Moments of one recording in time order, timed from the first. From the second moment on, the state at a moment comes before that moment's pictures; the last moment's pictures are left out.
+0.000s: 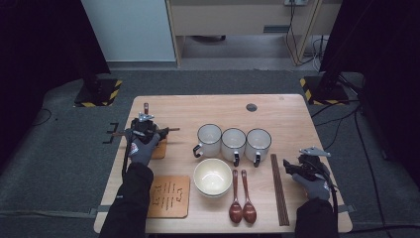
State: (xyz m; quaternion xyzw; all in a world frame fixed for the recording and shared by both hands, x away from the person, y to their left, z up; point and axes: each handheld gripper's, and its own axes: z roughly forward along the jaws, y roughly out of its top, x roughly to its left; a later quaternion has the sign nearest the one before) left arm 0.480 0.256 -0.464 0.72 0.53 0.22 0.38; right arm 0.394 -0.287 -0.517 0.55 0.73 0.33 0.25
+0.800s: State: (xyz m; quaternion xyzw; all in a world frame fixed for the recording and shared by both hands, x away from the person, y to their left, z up) left arm 0.444 0.242 -0.436 0.71 0.48 0.24 0.45; right arm 0.393 -0.286 -0.516 0.55 0.72 0.33 0.25
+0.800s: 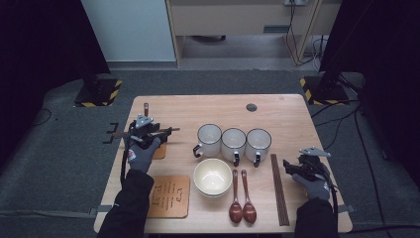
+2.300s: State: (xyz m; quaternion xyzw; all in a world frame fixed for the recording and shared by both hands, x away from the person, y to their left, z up) left arm 0.453 0.163 -0.444 0.73 0.45 0.20 0.48; right arm 0.395 -0.299 -0.520 0.56 0.73 0.31 0.26
